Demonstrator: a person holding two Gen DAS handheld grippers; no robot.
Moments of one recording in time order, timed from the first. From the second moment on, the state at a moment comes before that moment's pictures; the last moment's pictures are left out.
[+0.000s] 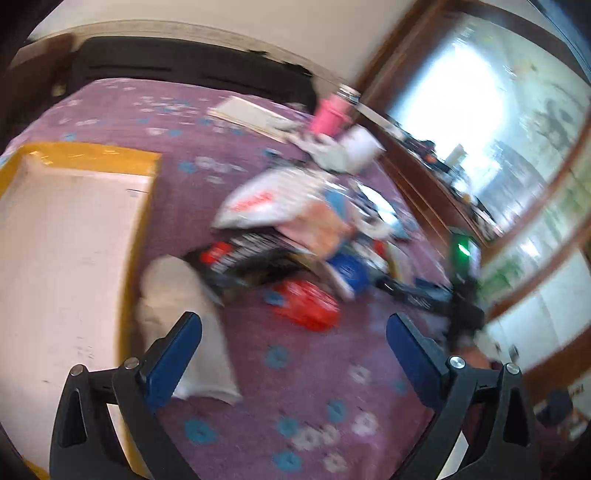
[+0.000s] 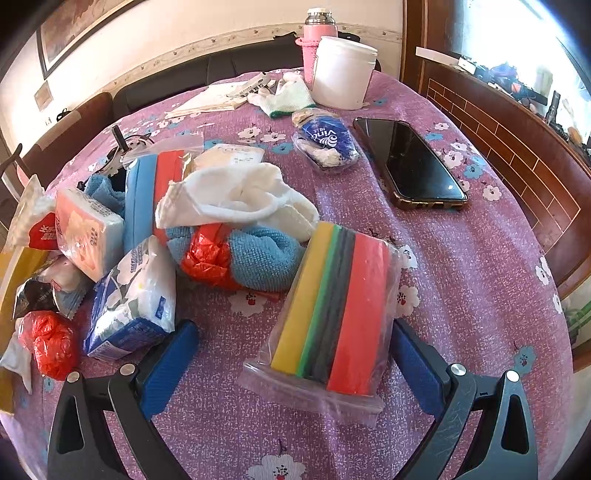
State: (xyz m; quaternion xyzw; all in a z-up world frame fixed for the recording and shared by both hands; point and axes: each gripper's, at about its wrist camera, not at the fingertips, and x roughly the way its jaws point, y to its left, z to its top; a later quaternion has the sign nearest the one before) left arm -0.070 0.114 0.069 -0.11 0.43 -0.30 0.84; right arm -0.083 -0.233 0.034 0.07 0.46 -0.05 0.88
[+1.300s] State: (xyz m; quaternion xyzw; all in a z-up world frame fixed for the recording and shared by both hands) left arm -0.021 0.145 0.048 -0.09 0.45 -0.14 0.88; right arm -0.086 -0.235 0.037 0.07 0.46 -0.05 0.89
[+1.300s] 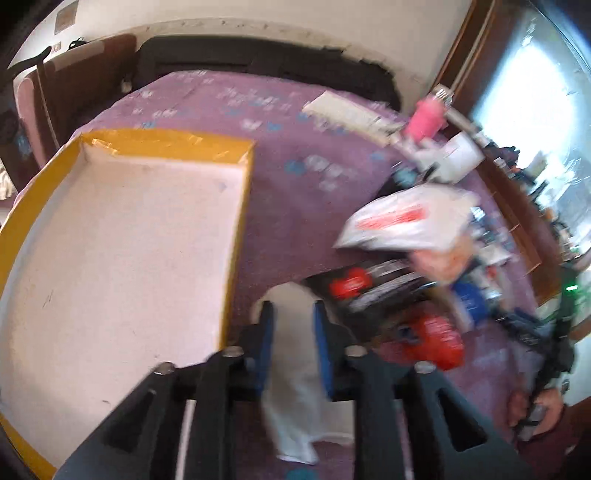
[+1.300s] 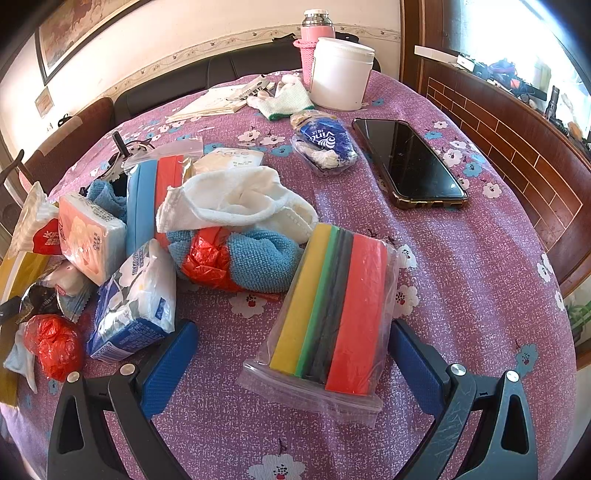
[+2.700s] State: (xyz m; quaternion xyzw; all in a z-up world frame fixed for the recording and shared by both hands) left arm -0.084 0.123 0.051 0.02 0.44 -0.22 0.87; right arm -0.125 -0.232 0.092 0.09 0.41 0.00 0.91
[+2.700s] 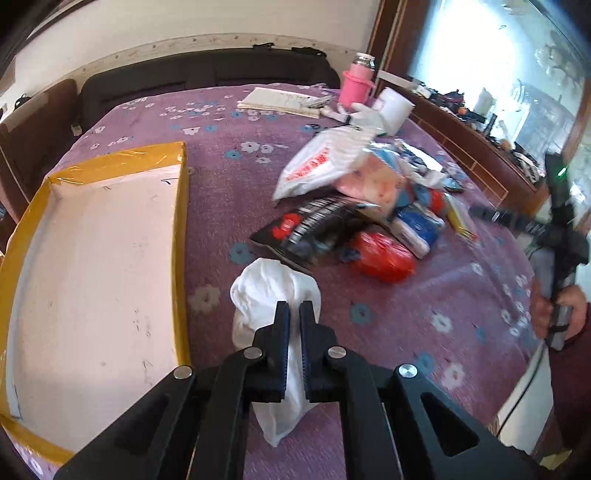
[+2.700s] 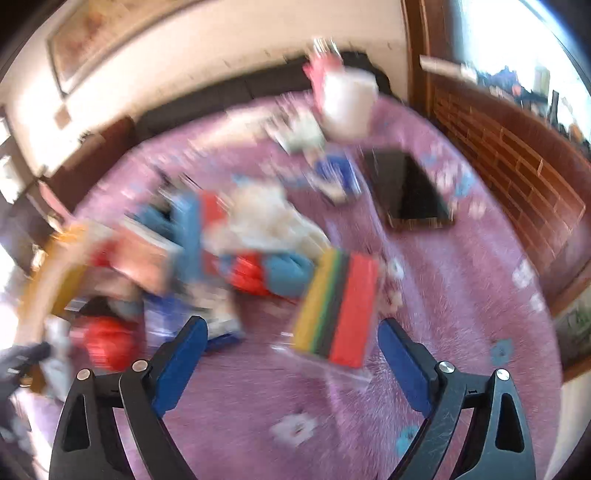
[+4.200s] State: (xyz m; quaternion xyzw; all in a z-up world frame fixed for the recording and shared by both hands) left arm -0.026 0.287 0.089 -0.22 0.40 -0.16 0.88; right arm -0.043 0.006 0.130 0.06 0.45 0.26 0.85
